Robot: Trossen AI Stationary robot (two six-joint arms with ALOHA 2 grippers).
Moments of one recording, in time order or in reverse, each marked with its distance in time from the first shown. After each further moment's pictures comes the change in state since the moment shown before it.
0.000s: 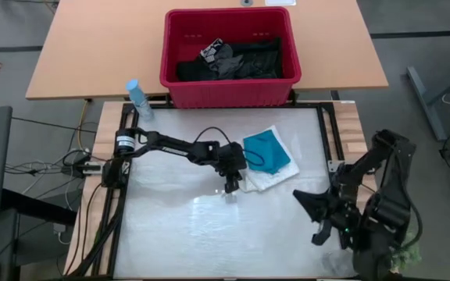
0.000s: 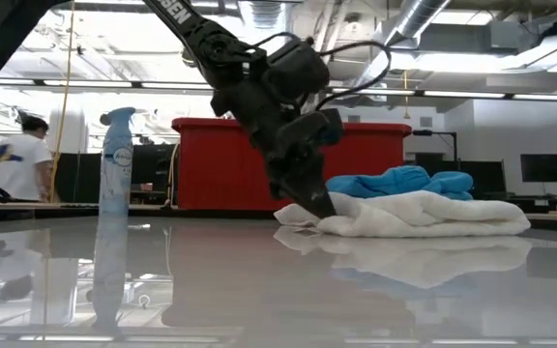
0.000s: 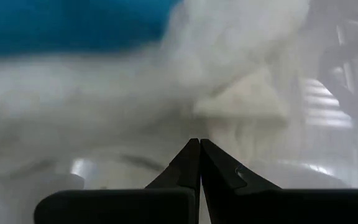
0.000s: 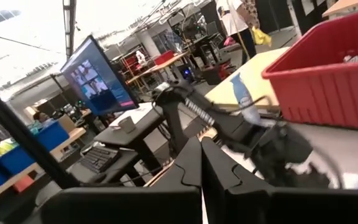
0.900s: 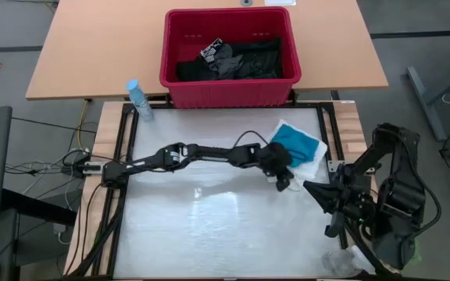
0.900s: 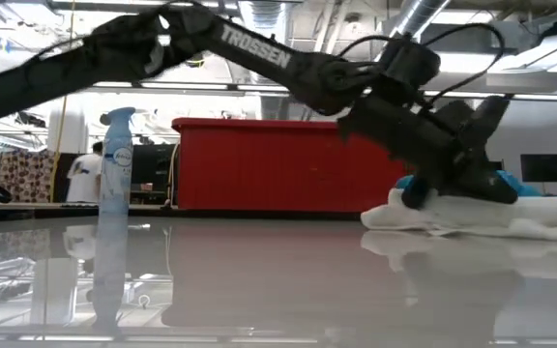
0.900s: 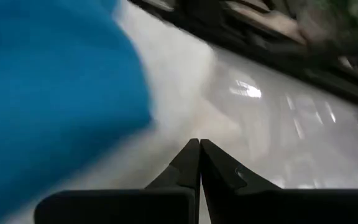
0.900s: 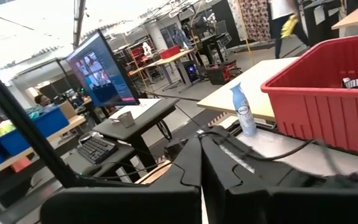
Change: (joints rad) left arm -0.021 0.655 1.045 -0.038 0.012 -0.202; right arm 0.051 -0.100 0.000 0.023 -0.006 -0.208
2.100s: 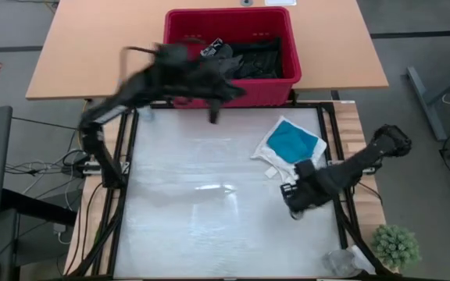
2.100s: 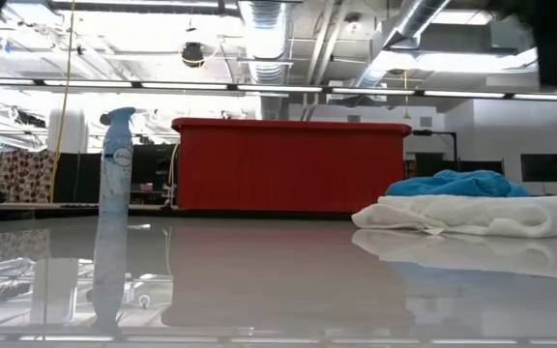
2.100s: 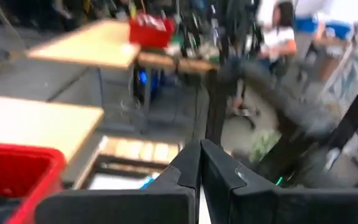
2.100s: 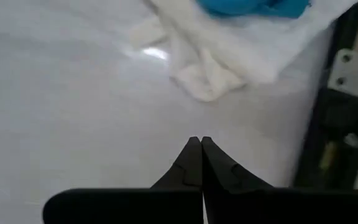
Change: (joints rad) left arm 0.182 -0.979 -0.114 -0.458 -0.007 0.241; right arm -0.580 0.045 -0.404 -0.548 -1.303 0.666
